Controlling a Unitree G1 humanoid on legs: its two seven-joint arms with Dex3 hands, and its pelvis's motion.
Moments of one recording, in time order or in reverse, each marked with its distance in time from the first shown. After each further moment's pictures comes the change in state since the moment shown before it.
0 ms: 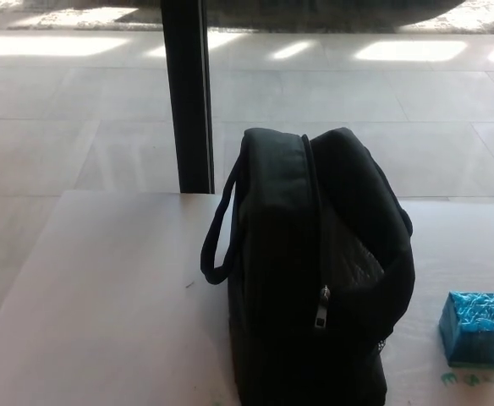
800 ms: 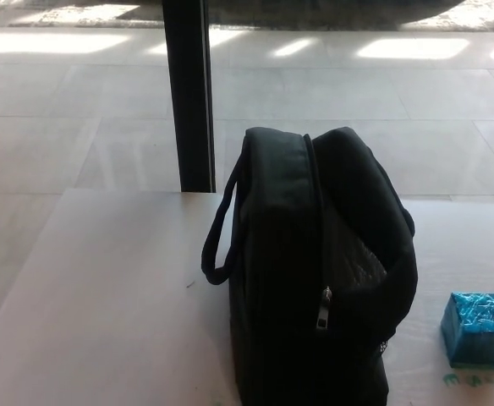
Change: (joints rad) left_arm -0.124 0.060 0.142 -0.246 -0.235 0.199 -0.198; right_arm -0.112 -0.102 -0.162 -0.241 0.131 0.035 0.131
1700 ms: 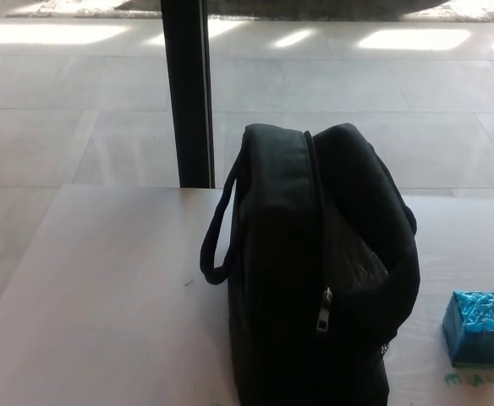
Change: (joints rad) left_arm -0.242 -0.033 0.088 -0.049 -0.103 0.164 0.130; right_arm -0.426 -0.007 -0.325 -0.043 0.205 0.358 -0.051
